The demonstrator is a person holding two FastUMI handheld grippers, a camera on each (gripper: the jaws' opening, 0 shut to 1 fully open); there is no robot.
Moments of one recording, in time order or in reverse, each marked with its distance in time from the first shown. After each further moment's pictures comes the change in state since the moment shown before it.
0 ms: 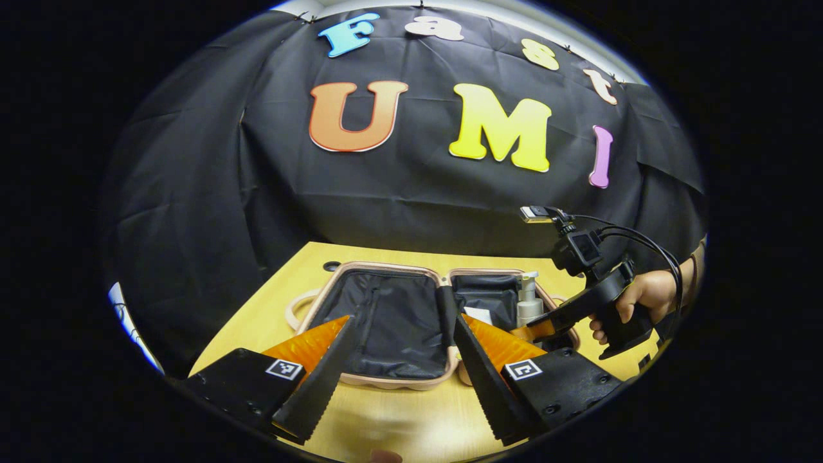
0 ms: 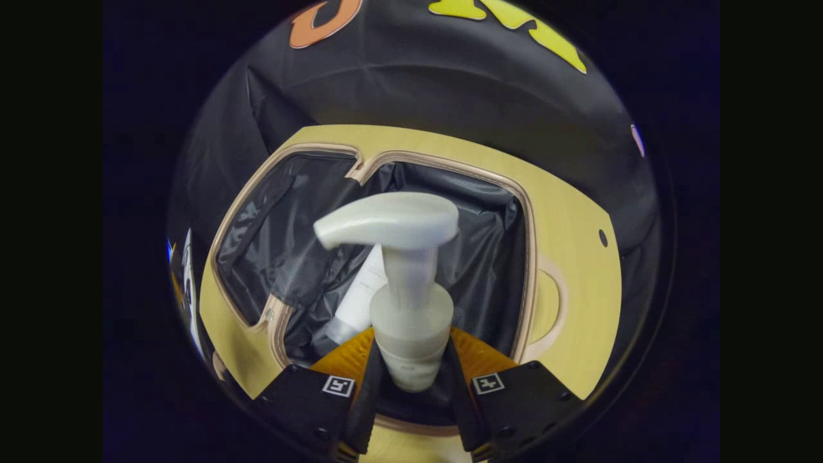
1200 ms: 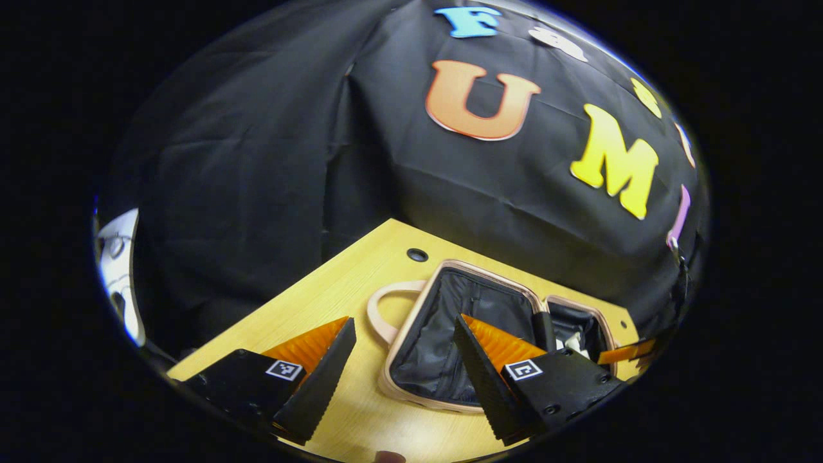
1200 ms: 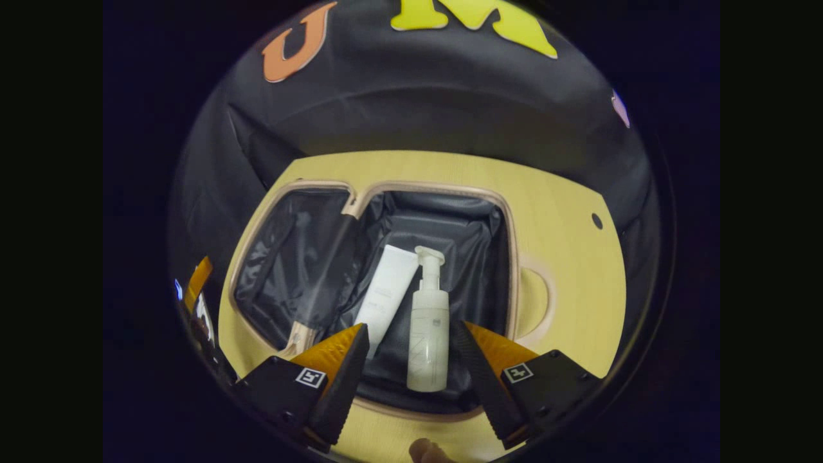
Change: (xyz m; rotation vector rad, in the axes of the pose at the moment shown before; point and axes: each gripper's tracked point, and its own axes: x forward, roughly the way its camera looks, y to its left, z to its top) left arm 0.050 0.150 -0.029 -0.368 0.066 0.250; right arm -0.064 0.000 0.014 0.108 -0.107 0.062
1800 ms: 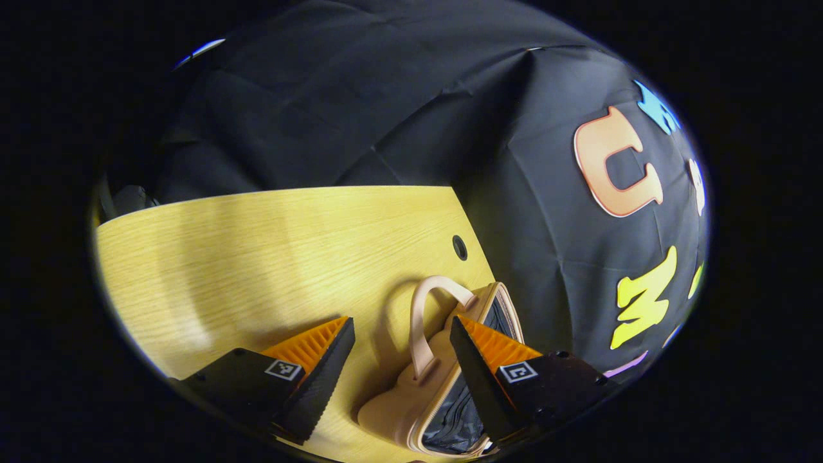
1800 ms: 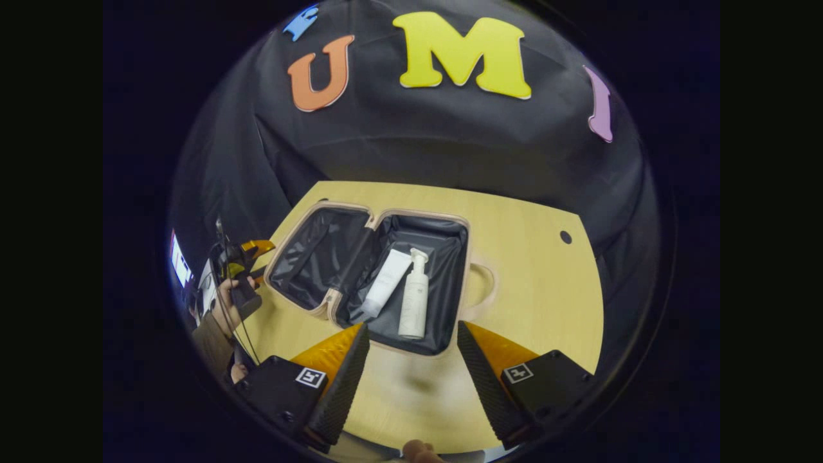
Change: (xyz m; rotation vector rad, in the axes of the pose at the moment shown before) left arm 0.099 0.029 -0.041 -0.669 0.177 -0.087; right arm -0.140 -0.030 -0.021 -0.005 -0.124 -0.007
